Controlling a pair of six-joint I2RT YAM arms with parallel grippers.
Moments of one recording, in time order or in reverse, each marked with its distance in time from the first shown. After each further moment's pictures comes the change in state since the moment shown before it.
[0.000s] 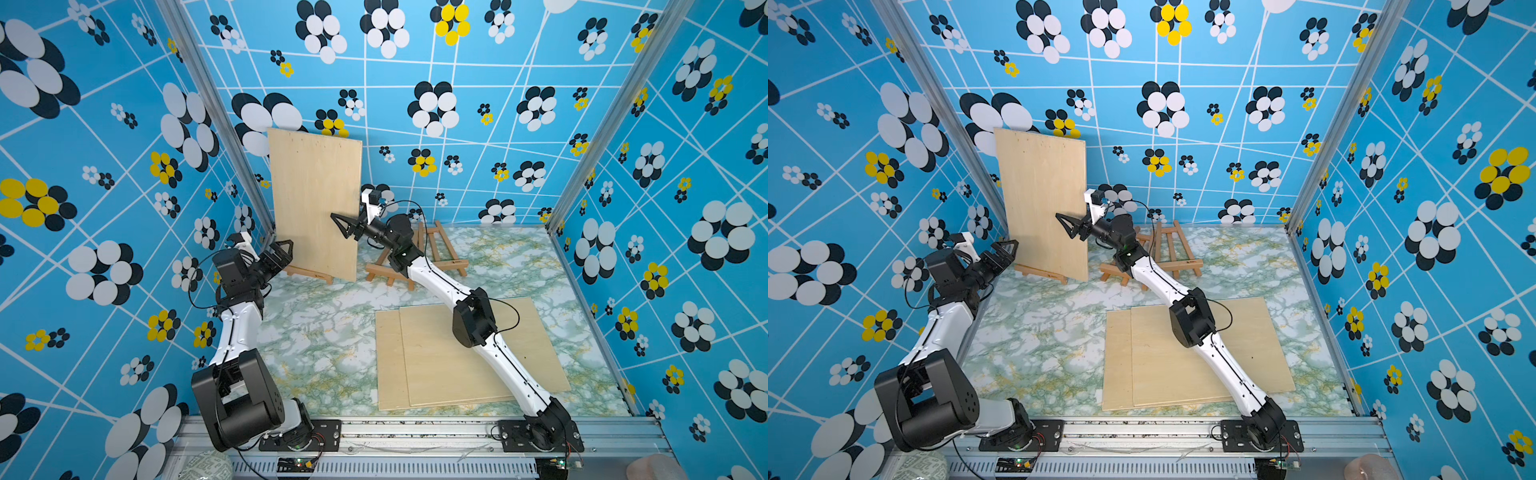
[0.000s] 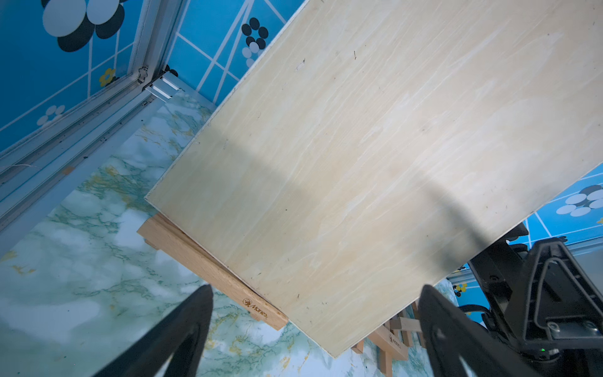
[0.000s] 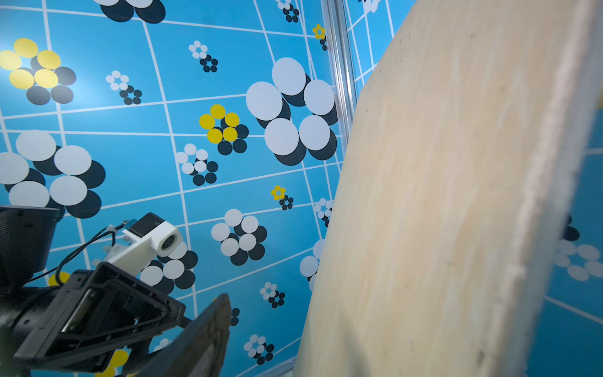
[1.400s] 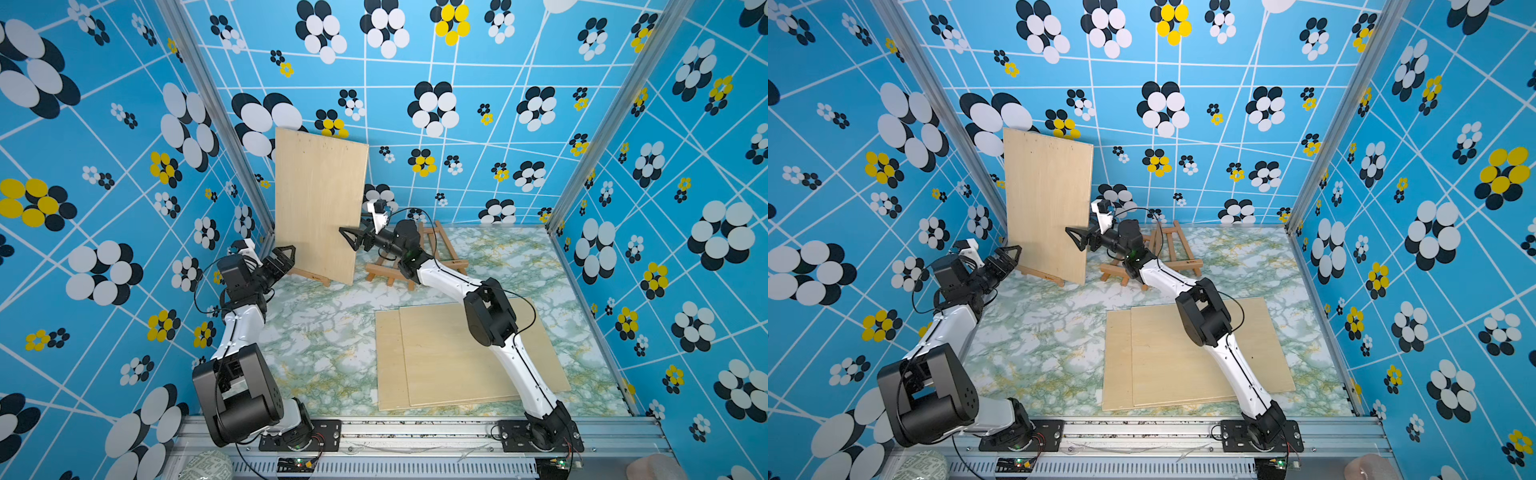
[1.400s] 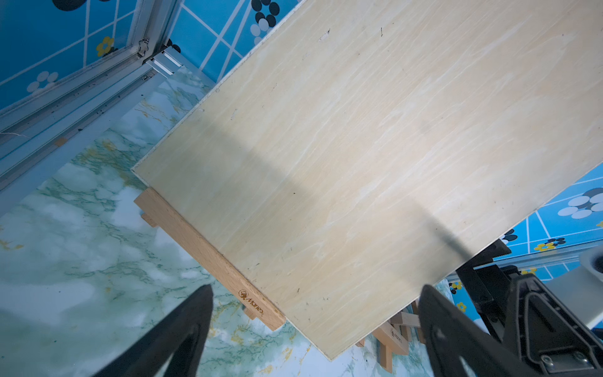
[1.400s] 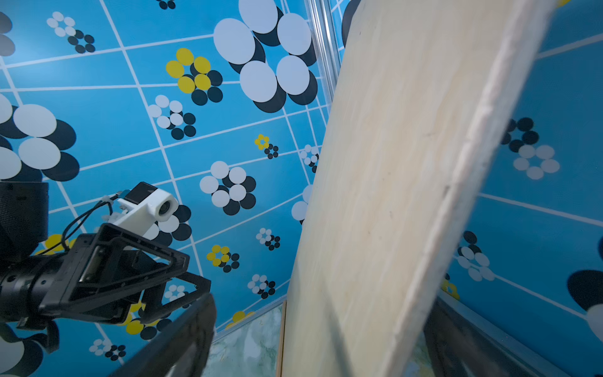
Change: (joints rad) left arm 0.000 0.025 -0.051 0.059 0.011 -0.029; right arm -0.025 -0.327 -0.611 0.078 -0.001 -0.017
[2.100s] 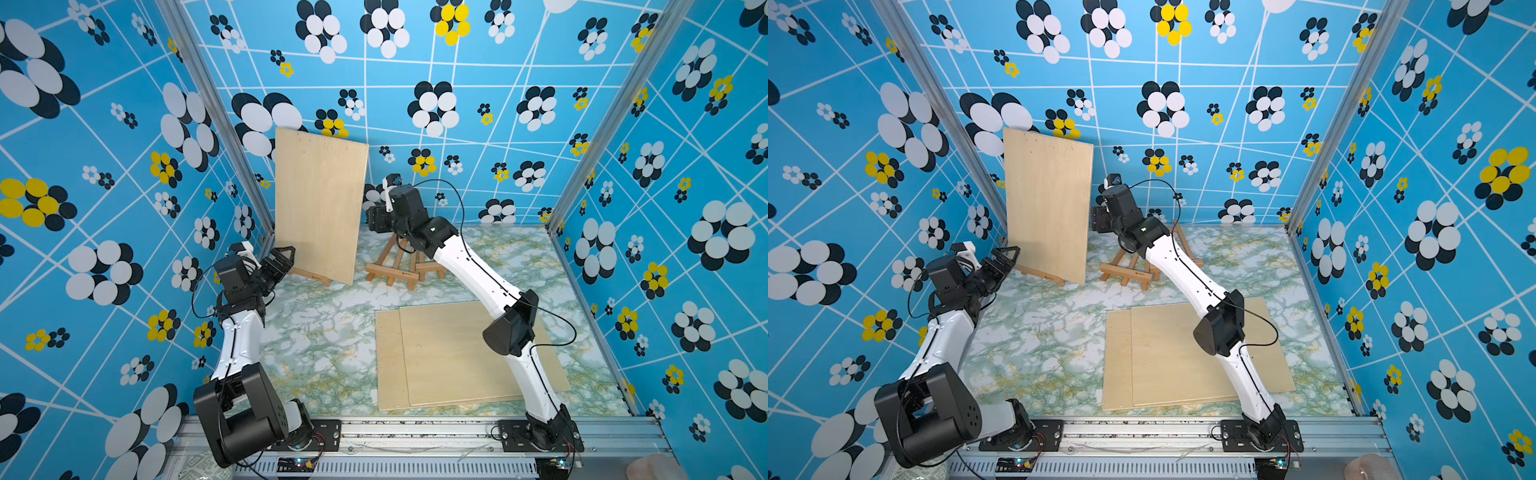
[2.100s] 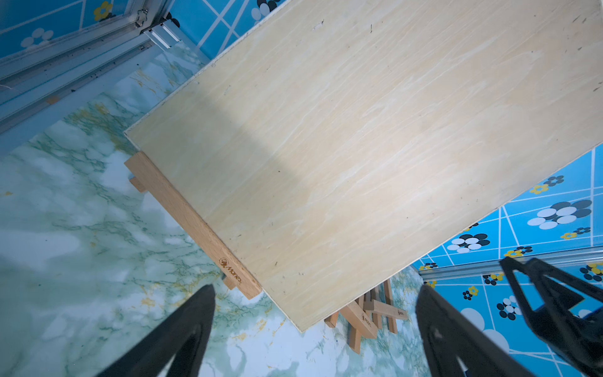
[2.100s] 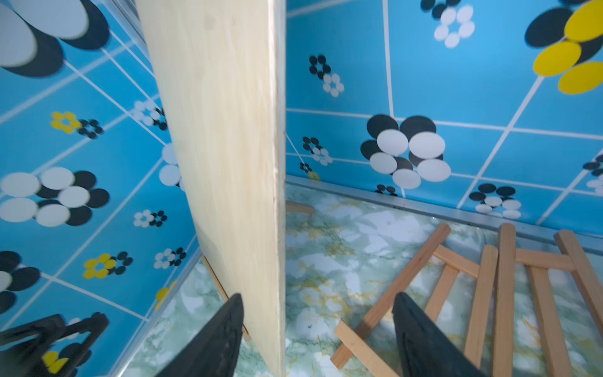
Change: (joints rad) left arm -0.002 -0.128 0.000 -0.163 0.011 -0.090; right arm 0.074 -0.108 0.512 -1.285 0.602 0.047
